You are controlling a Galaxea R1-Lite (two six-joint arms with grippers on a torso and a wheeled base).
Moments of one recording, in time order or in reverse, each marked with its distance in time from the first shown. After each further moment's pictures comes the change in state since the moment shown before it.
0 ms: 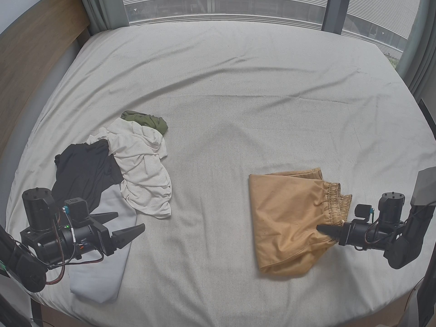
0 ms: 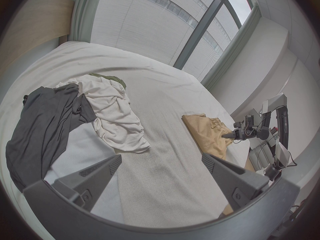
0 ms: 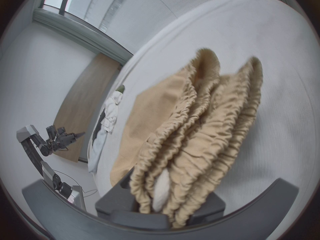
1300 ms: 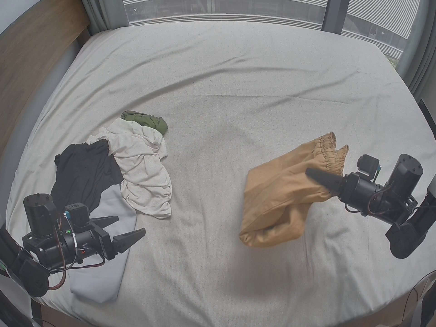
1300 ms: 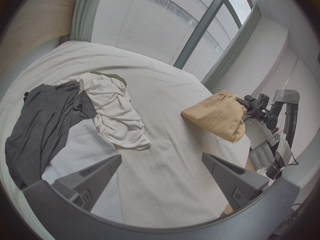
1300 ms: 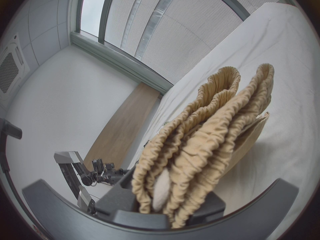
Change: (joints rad) left arm -0.003 0.034 0.049 -0.084 0.005 -0.001; right arm 0.191 -0.238 -0.189 -0.111 0.008 0.352
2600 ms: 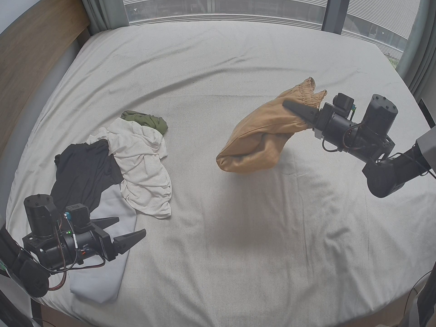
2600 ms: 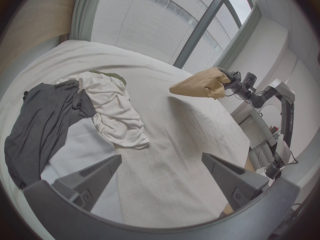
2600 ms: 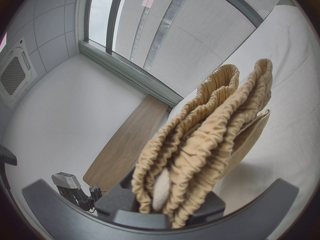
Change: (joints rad) left arm -0.002 0.002 0.004 0.000 -0.002 0.000; right arm 0.023 0.149 -0.672 0.372 -0.013 0.051
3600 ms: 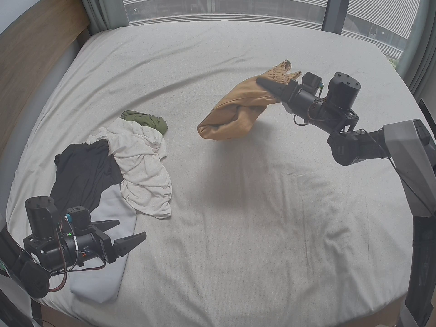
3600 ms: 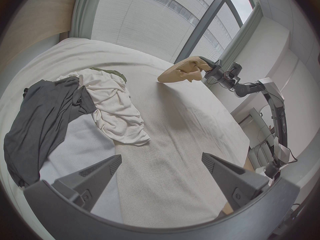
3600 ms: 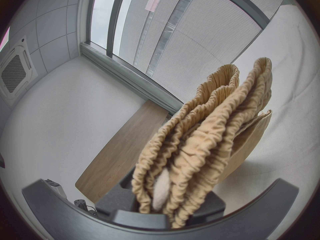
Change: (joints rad) left arm -0.001 0.007 0.011 0.000 -0.002 0.000; right arm 0.043 0.307 -0.620 0.286 -0.075 0.000
